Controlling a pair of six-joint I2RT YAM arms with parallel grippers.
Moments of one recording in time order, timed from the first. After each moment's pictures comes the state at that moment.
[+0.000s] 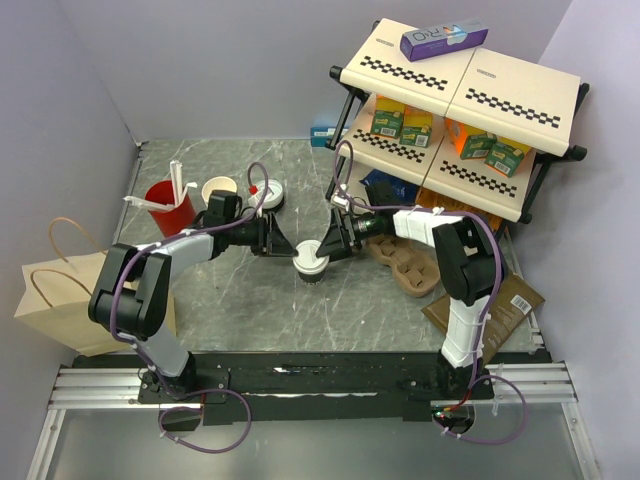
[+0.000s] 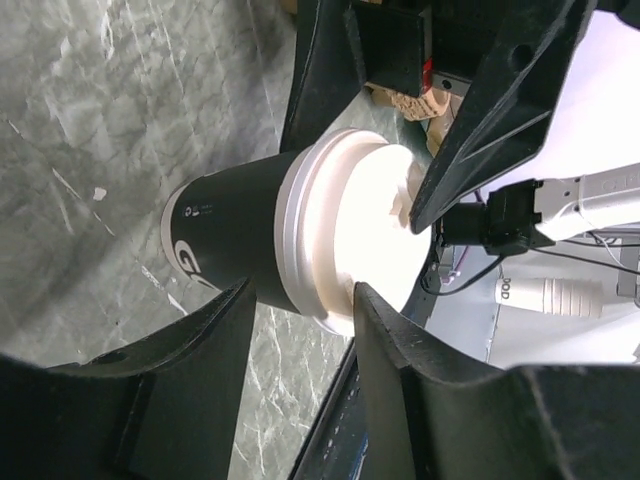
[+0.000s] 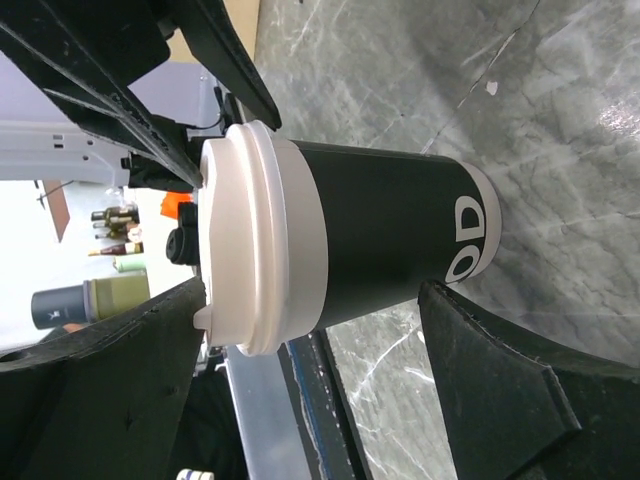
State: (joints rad) left arm -0.27 1.65 0.88 0.06 0.97 -0.44; right arm 0.36 1.94 1.18 -0.21 -1.12 0.34
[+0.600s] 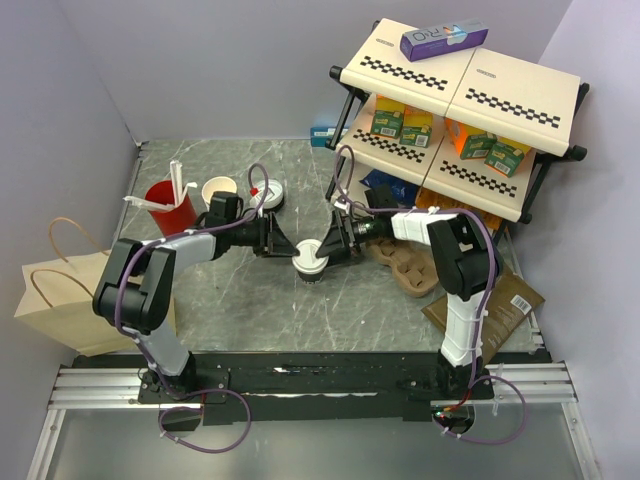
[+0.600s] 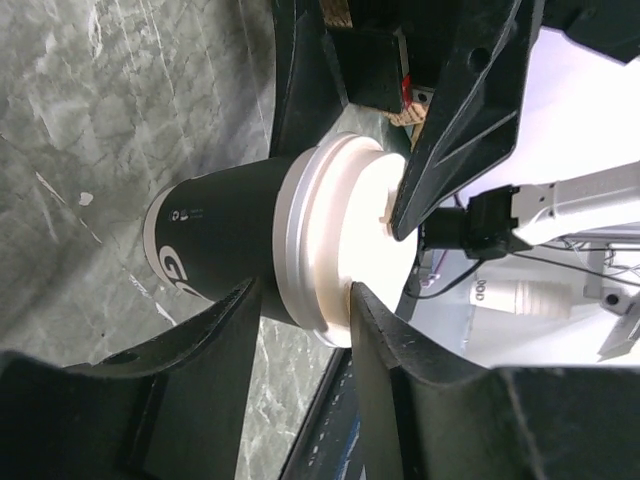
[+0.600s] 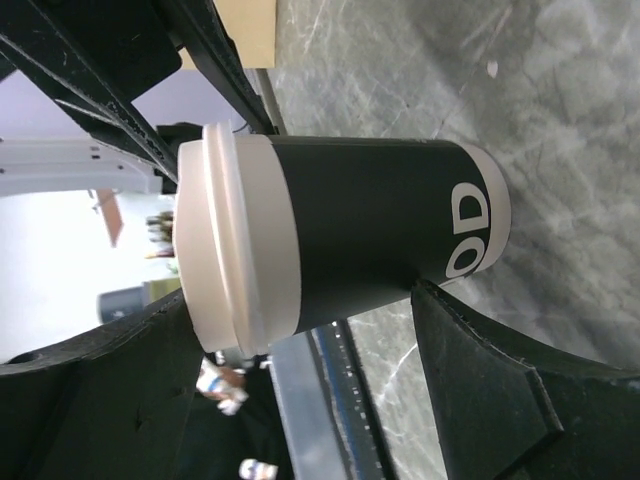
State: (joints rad) left arm -0.27 1.69 0.87 0.13 1.00 -0.50; right arm 0.36 1.99 1.17 -0.16 -1.17 0.43
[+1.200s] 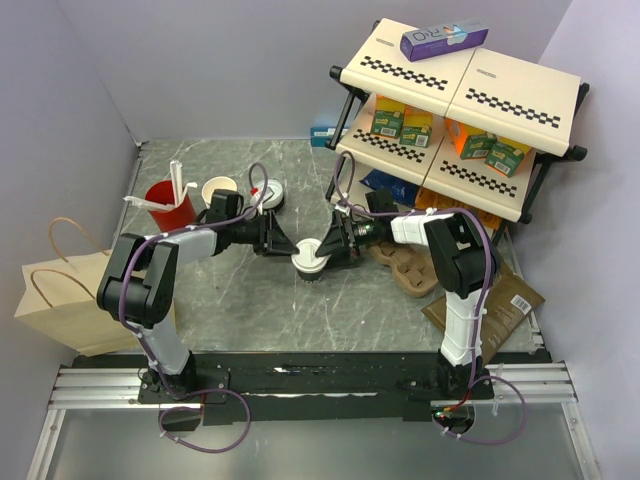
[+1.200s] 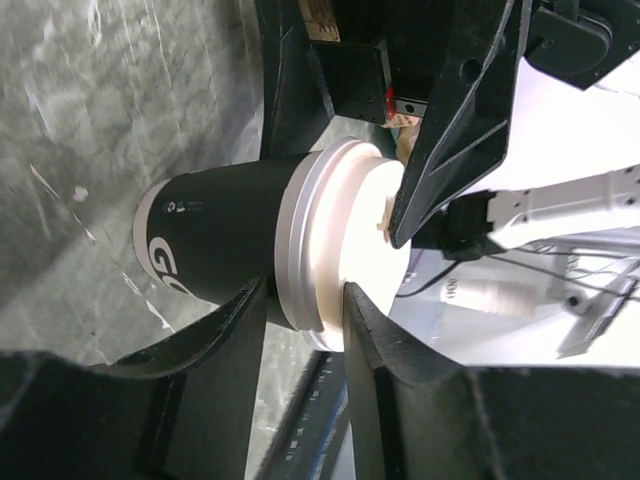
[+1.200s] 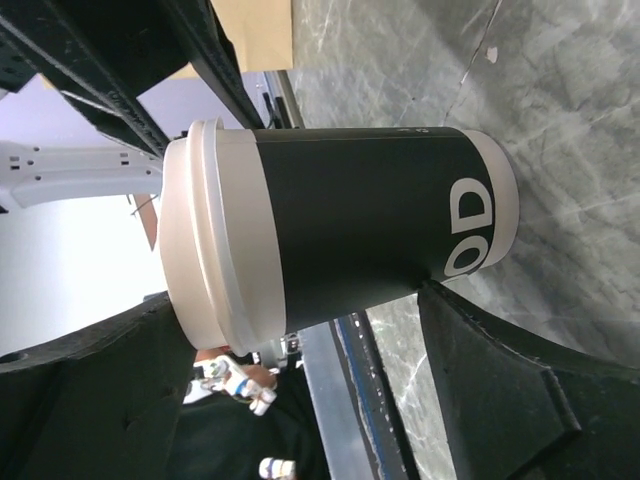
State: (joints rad) left arm -0.26 1.74 0.91 0.11 1.03 -0.56; right arm 0.35 2.01 1.13 -0.04 -1.21 0.58
